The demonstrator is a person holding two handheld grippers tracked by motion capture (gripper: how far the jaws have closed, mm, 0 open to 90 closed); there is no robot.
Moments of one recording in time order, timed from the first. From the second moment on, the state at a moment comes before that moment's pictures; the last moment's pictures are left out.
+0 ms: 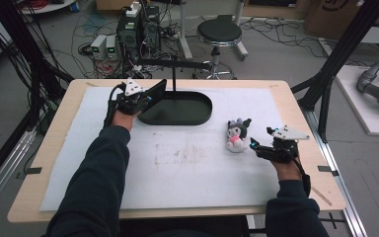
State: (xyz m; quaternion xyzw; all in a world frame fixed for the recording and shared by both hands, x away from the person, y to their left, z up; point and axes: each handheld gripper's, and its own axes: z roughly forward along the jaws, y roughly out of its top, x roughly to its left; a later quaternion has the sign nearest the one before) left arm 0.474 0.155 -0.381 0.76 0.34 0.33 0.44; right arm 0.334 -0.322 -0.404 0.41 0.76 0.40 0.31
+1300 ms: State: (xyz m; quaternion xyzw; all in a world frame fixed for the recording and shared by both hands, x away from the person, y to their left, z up) left arm 0.494 0.124 -0.418 0.78 0.42 0.21 0.41; right arm 0.327 -0.331 -0.403 0.41 0.76 0.40 0.31
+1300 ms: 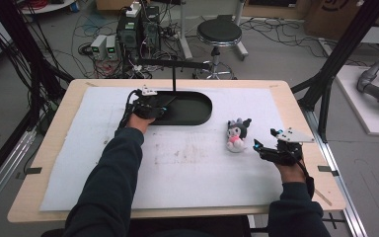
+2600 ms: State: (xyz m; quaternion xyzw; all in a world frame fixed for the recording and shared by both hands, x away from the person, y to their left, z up) left arm 0.329 0.228 -0.390 0.66 0.41 0.31 0.55; right arm 0.331 -0.321 -0.405 0.41 0.77 0.40 0.29
